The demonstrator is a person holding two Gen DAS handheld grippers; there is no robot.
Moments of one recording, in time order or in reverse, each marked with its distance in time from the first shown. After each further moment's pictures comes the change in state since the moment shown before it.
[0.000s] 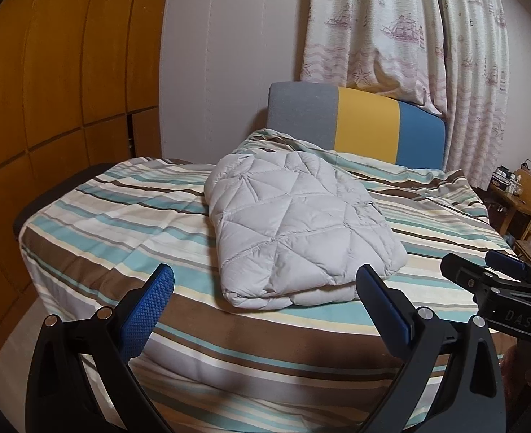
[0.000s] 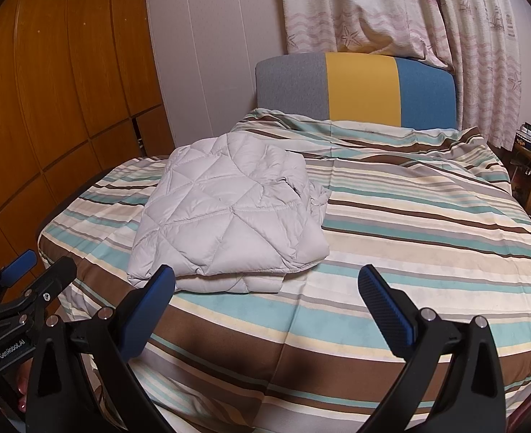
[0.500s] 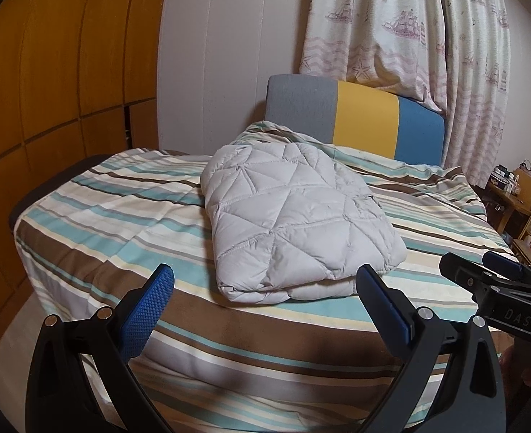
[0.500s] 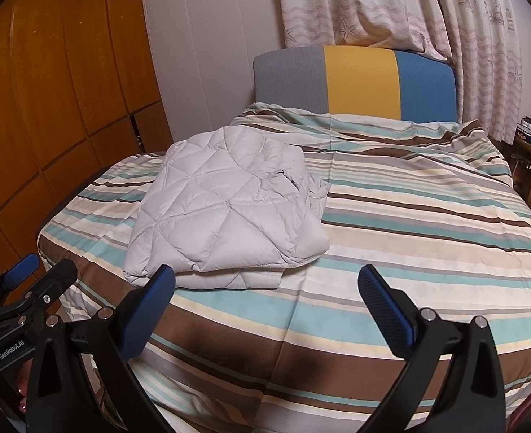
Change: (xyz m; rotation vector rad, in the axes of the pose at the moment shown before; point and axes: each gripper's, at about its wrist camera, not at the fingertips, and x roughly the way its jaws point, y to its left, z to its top) left arm 0.011 0.000 -0.002 -0.012 0.031 -0.012; right arm 0.011 -0.004 -0.003 0.016 0.026 0.000
